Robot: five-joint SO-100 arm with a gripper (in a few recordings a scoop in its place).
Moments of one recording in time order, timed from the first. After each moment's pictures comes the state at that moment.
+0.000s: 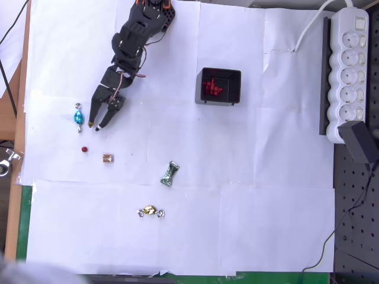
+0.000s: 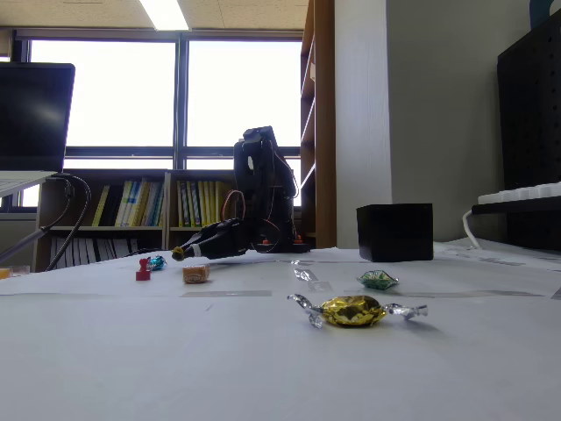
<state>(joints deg) 27.5 136.0 51.0 -75.1 -83.2</state>
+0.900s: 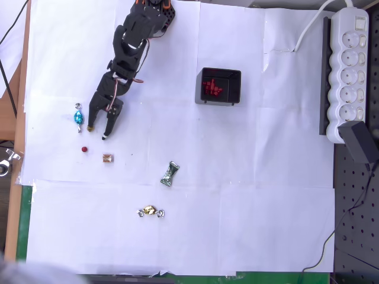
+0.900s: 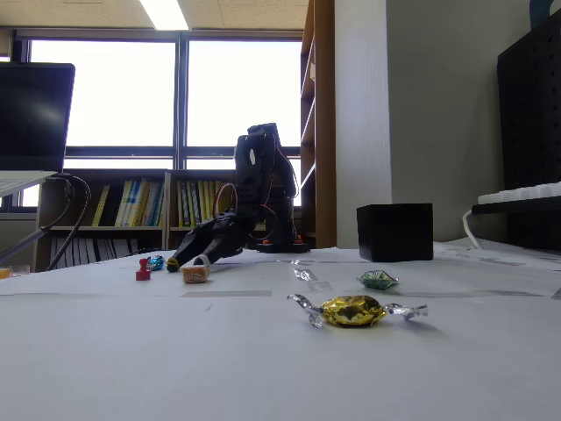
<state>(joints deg) 28.3 127.4 54.9 -51.8 -90.6</state>
